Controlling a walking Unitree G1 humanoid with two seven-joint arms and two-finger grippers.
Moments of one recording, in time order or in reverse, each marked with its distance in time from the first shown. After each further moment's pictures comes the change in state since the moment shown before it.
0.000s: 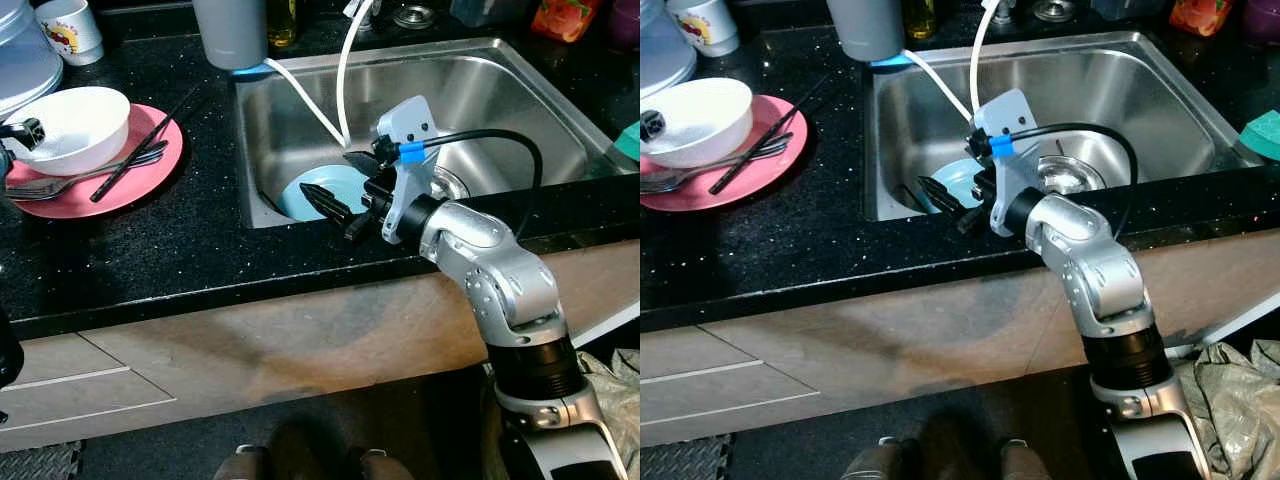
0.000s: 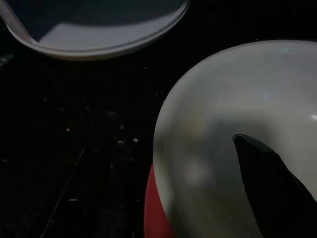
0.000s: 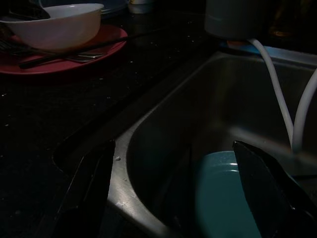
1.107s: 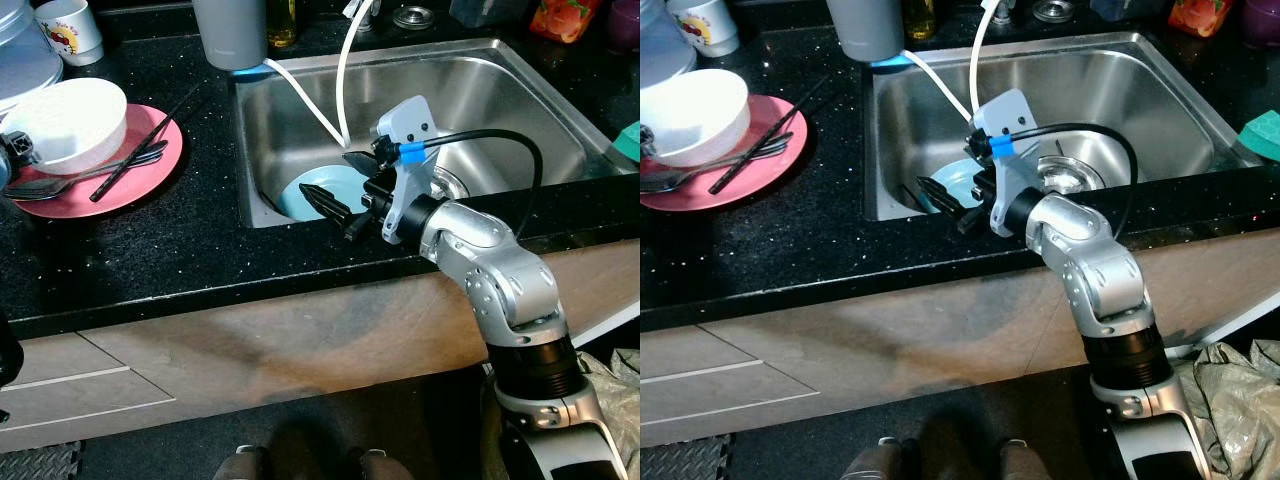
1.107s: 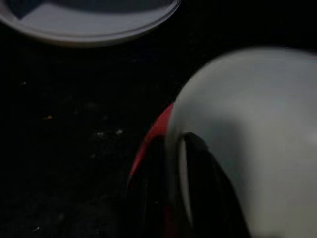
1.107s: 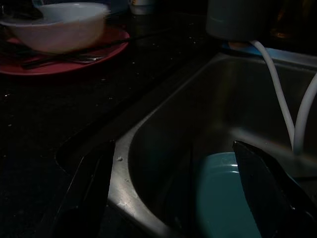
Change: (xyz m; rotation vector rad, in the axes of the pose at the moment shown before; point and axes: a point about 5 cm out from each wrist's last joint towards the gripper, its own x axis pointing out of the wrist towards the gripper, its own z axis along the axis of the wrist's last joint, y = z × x) left arm -0.003 -0.002 0.004 -0.121 0.011 -0.035; right arm 0.000 0.000 0.001 -0.002 -0.004 0.006
